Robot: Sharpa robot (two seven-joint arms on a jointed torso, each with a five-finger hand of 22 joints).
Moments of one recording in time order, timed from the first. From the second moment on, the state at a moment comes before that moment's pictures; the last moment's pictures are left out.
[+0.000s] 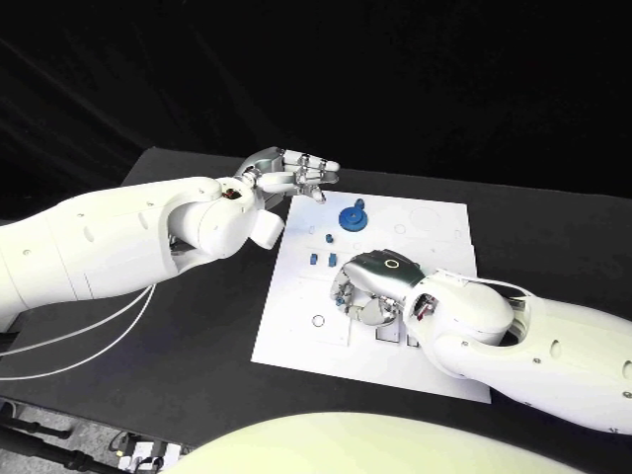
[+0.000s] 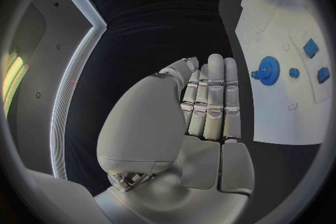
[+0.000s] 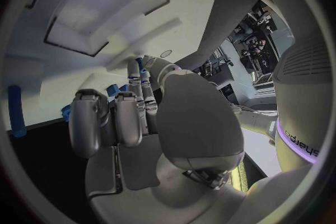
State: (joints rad) left arm 1.18 -0.86 0.00 1.55 -0.09 -0.27 0.20; left_hand 1.49 -0.14 0.36 0.08 0.30 1.05 0.19 0.12 0.07 1.11 0.11 0.23 0.10 1.13 0.03 0.82 0.41 0.18 0.84 0.14 0.95 0.55; right arm 1.07 -0.65 -0.13 1.70 -1.75 -0.25 -0.23; right_hand 1.41 -0.17 0.42 0.09 0.25 1.14 0.14 0.10 0.17 1.21 0.07 0.12 0.13 1.47 -0.02 1.39 1.29 0.05 1.46 0.09 1.38 1.31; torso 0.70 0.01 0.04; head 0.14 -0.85
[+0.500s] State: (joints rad) left arm 1.18 -0.86 0.00 1.54 -0.09 -0.26 0.20; left_hand 1.49 -0.14 0.35 0.08 0.30 1.05 0.19 0.12 0.07 1.10 0.12 0.24 0.10 1.13 0.04 0.81 0.41 0.18 0.84 0.14 0.95 0.55; right arm 1.07 -0.68 -0.13 1.72 -1.76 -0.27 -0.24; right_hand 1.38 -0.19 0.42 0.08 0.25 1.05 0.16 0.07 0.14 1.14 0.10 0.09 0.11 1.46 0.01 1.39 1.27 0.05 1.44 0.11 1.34 1.31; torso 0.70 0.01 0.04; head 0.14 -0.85
